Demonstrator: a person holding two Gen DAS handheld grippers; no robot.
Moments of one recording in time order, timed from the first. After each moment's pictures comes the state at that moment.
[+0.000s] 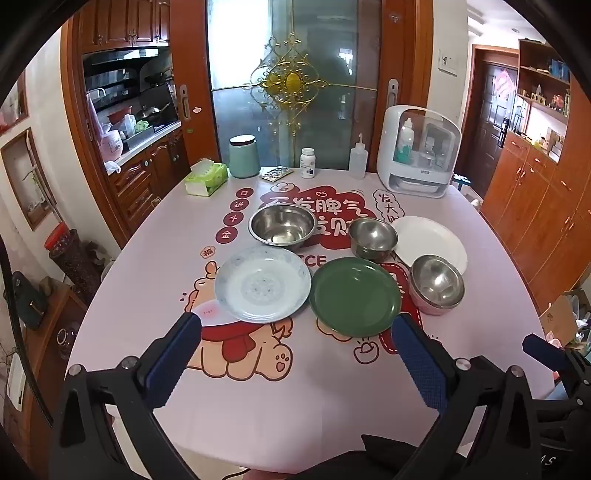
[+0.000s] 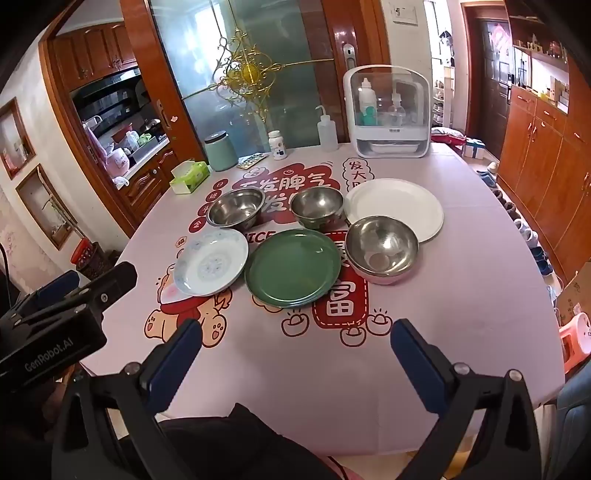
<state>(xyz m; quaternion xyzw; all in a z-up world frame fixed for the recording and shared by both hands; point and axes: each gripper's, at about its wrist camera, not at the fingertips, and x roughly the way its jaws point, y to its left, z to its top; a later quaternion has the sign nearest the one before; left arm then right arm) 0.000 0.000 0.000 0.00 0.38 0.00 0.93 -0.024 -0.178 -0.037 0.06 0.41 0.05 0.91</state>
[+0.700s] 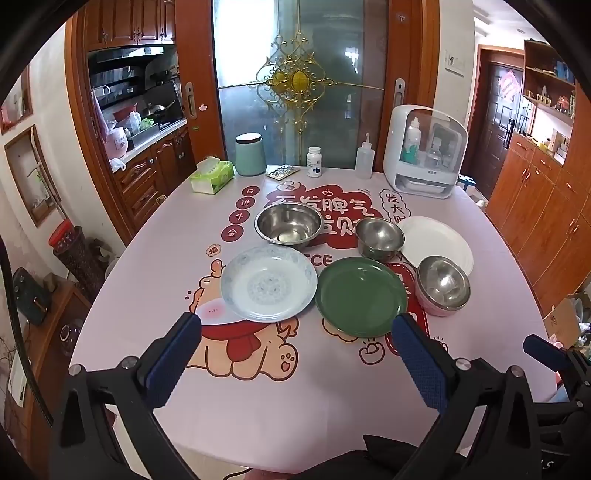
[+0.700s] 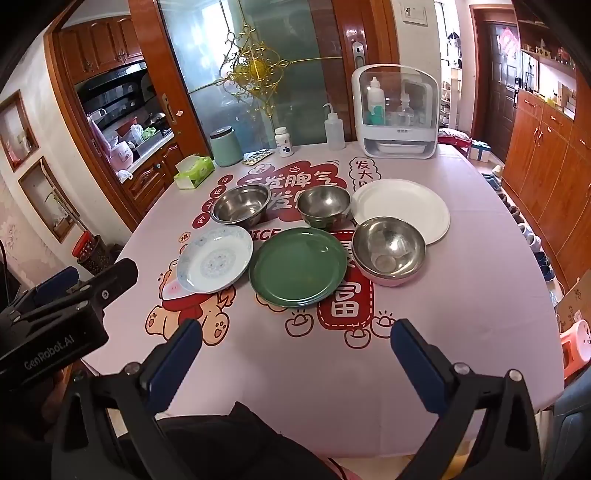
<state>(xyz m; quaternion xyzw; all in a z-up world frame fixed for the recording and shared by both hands) 0.004 0.005 -0.002 0.00 0.38 0.00 0.92 -0.019 -0.171 -0.037 0.05 0.42 0.05 0.91</state>
